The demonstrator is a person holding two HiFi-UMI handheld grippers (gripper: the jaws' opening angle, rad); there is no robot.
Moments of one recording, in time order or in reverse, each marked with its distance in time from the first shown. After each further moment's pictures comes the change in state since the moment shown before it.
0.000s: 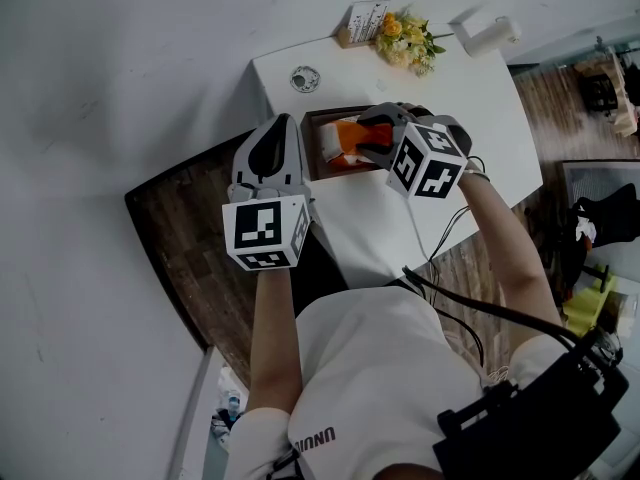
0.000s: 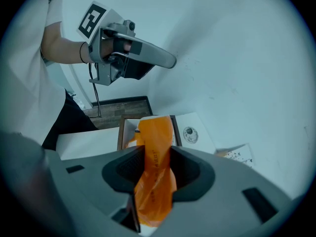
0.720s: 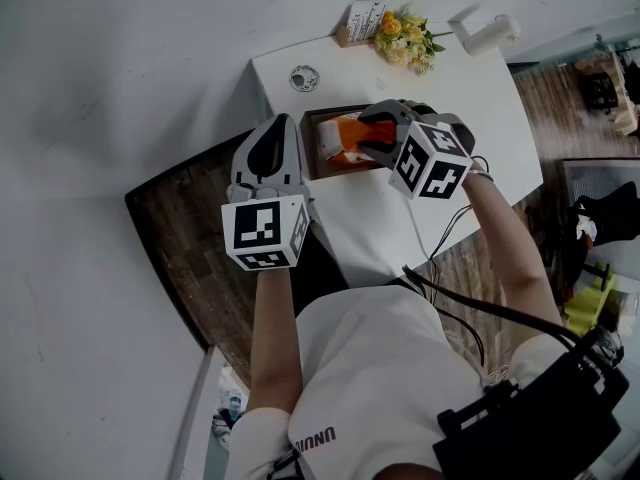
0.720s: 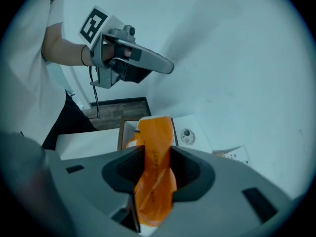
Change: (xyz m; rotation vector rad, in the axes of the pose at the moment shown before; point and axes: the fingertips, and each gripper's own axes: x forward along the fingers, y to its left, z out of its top) left arm -0.001 0.000 0.000 0.000 0.002 0.002; right arm -0.009 -0.004 0.004 -0.006 -0.016 -0.022
